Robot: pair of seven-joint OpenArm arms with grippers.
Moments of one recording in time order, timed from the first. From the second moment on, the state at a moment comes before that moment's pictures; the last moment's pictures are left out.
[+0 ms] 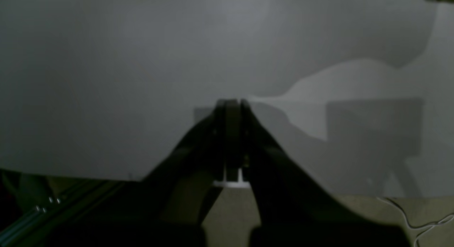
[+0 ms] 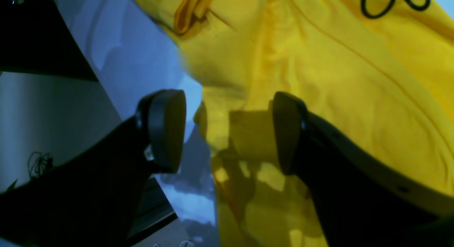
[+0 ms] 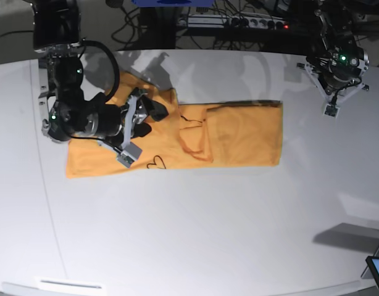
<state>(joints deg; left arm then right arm) 20.7 -14.7 -30.4 107.1 -1.7 -32.6 62.2 1.2 8.3 -4.1 97.5 47.5 34.5 -78.4</state>
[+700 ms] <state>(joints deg) 20.7 -14.8 -30.4 107.1 -1.9 -32.6 62.2 7.4 18.3 -2.3 99.2 47.7 12.2 -74.6</state>
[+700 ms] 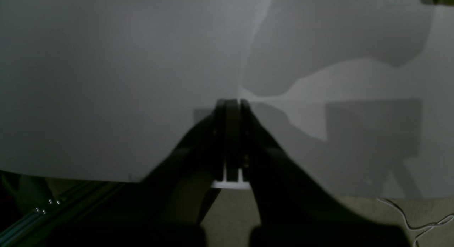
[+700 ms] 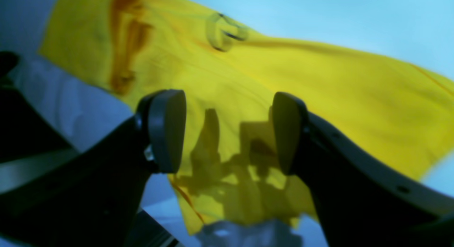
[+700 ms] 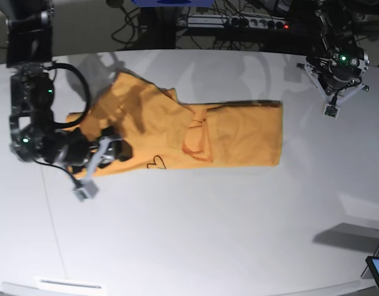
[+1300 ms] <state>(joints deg) 21.6 -14.9 -30.4 107.2 -1.8 -32.6 62.2 7.7 22.3 21.3 72.1 47.9 33.7 -74.5</state>
